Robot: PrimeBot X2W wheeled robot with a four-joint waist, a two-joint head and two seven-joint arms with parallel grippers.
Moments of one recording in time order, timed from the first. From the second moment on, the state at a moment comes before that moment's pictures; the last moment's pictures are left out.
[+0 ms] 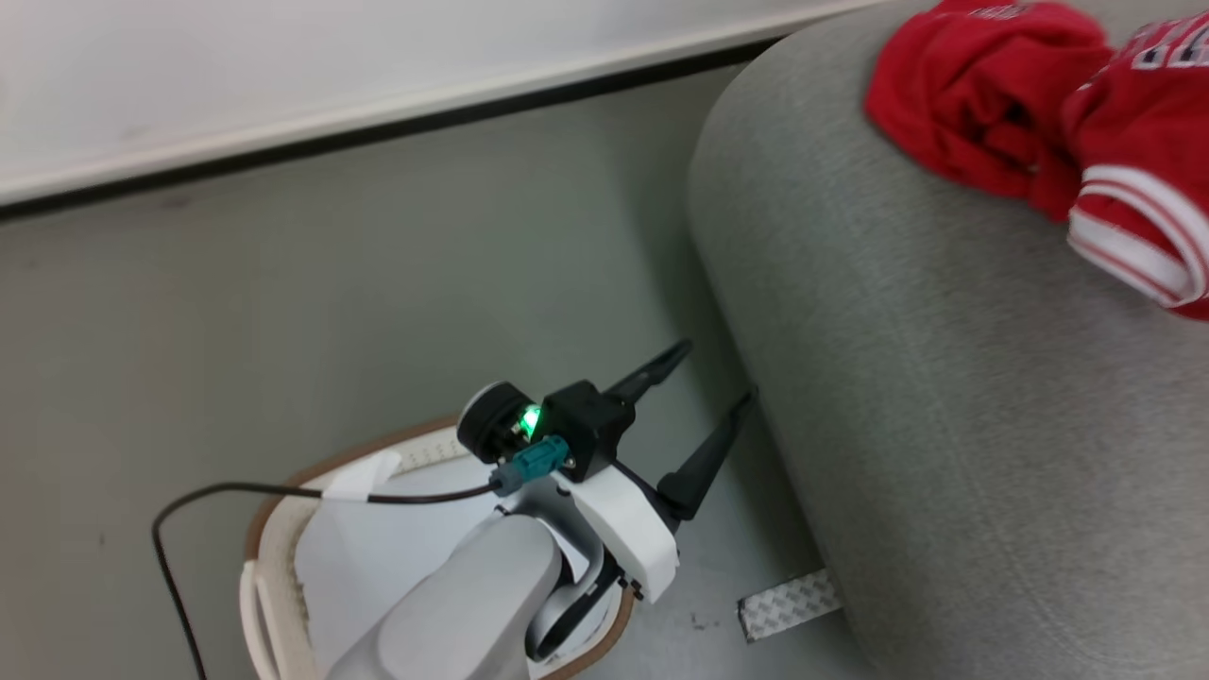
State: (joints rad) left arm -0.66 0.11 -0.79 0.42 -0.40 -0.09 -0.22; right arm -0.79 -0.58 0.20 0.50 0.49 0.13 -0.26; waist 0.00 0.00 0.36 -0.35
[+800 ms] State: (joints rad) left arm -0.68 0.12 -0.75 0.47 -0.43 -0.06 -0.25; right arm -0.95 -0.64 0.60 0.98 0.70 0.13 -0.05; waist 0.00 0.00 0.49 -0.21
